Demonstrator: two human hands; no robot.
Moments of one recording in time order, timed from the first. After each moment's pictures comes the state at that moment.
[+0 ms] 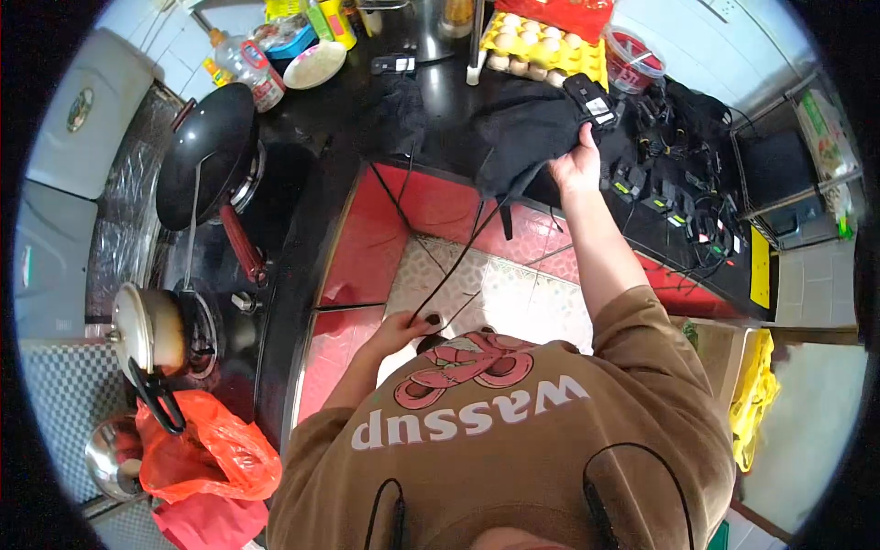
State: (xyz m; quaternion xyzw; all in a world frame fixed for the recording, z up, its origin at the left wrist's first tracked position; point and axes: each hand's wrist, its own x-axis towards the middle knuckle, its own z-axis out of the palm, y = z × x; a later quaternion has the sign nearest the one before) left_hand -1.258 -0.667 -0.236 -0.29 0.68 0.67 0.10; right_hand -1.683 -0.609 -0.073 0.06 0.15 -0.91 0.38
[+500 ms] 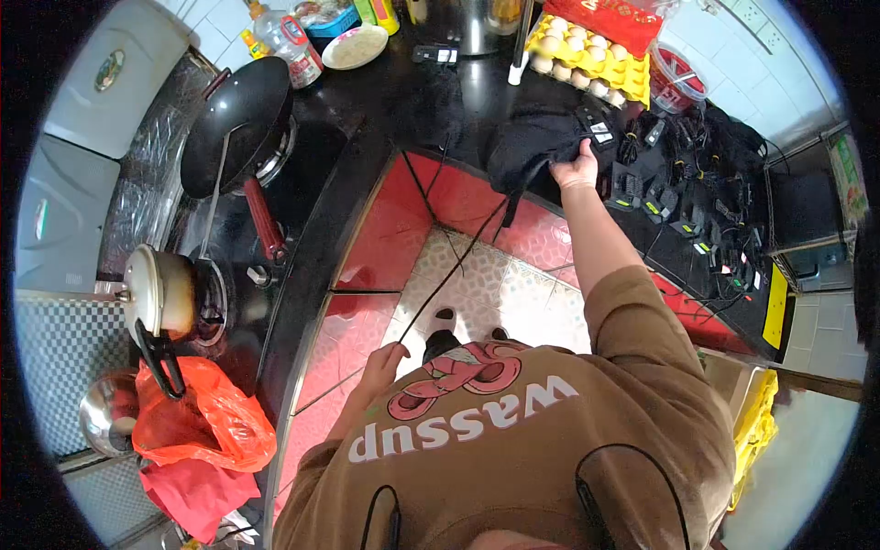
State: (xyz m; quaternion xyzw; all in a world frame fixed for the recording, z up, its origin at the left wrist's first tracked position) left_hand -1.176 -0.611 -0.192 -0.42 0.71 0.56 -0.03; right_hand -1.701 -0.660 -0.157 0.16 0.23 -0.88 0.38
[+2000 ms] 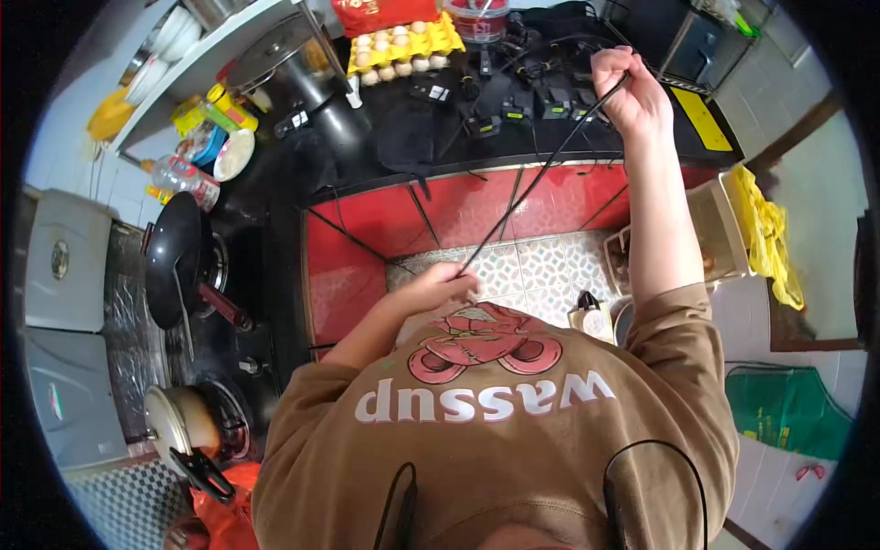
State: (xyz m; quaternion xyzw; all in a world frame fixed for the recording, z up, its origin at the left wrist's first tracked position) left_hand -1.393 -0.610 -0.120 0.01 0.69 0.66 0.30; right_hand -1.654 -0.368 0.094 -0.02 -0.08 -0.93 0.36
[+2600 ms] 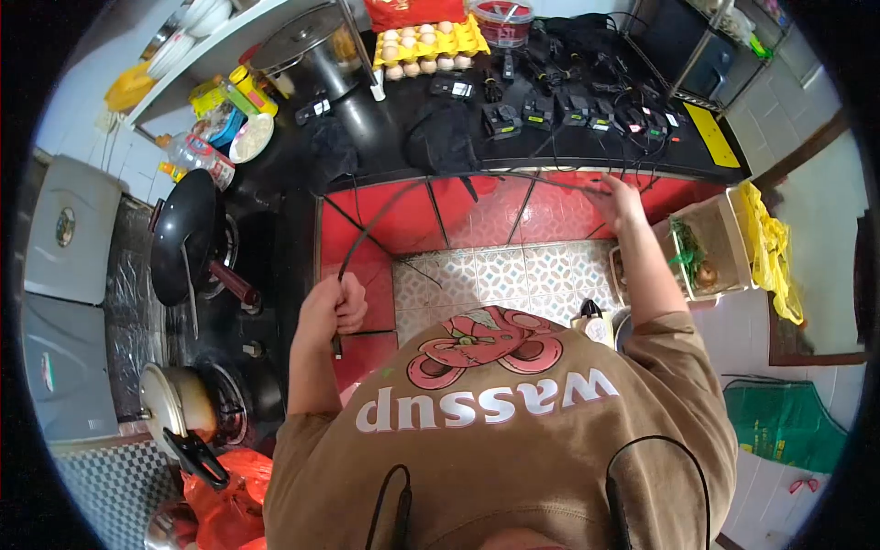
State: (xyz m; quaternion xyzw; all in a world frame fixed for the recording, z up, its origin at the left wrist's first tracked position) left_hand -1.271 -0.712 -0.020 -0.07 0.50 0.86 0.10; right_hand -1.623 -0.322 -0.101 0.10 0.52 -0.82 0.21
